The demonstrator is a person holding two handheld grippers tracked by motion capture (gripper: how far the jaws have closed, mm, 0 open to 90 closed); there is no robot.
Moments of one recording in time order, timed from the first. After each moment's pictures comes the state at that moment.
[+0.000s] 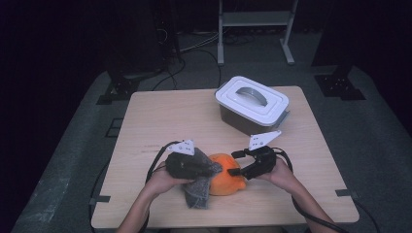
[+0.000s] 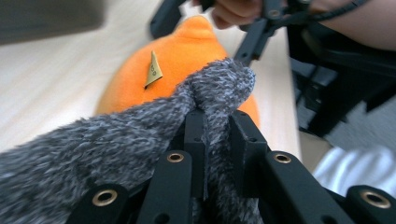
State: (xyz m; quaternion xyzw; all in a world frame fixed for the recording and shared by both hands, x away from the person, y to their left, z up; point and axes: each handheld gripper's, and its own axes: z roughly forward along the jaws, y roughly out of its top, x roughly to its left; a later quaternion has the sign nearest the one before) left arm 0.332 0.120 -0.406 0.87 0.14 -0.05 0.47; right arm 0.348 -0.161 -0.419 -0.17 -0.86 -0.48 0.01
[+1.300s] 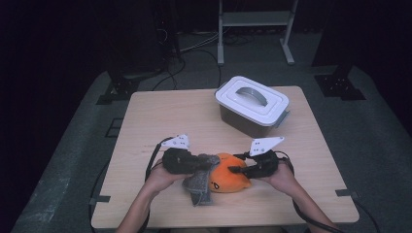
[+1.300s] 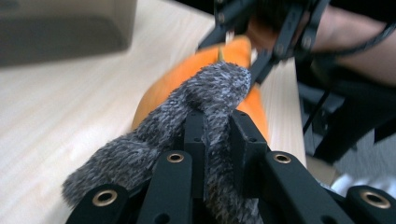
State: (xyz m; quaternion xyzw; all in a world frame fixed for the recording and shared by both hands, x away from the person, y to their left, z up) left arm 0.339 0.135 -0.390 0.84 0.17 -0.02 0.52; right arm 0.328 -0.160 -0.409 -0.15 -0.85 -0.49 -0.09
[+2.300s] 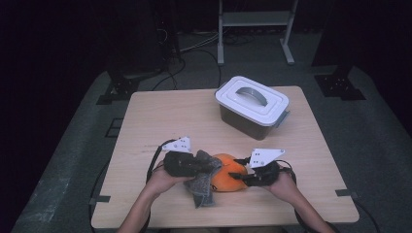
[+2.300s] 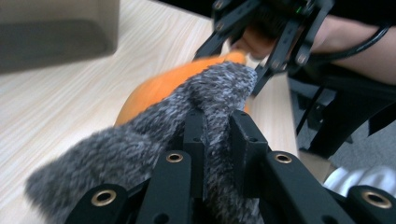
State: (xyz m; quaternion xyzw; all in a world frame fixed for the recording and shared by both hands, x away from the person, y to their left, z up) left arm 0.336 0.133 -0.403 0.85 0.16 -0.02 0.50; right arm 0.309 -0.164 -0.420 -0.13 -0.86 -0.47 -0.13
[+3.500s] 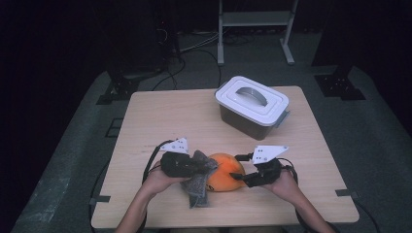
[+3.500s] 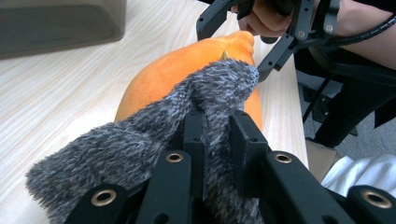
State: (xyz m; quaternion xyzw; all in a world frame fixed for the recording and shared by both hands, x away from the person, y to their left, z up) left arm 0.336 0.139 -0.404 0.85 0.16 -0.03 0.50; right arm 0.312 -0.168 -0.415 -0.16 -0.85 -0.49 -0.11
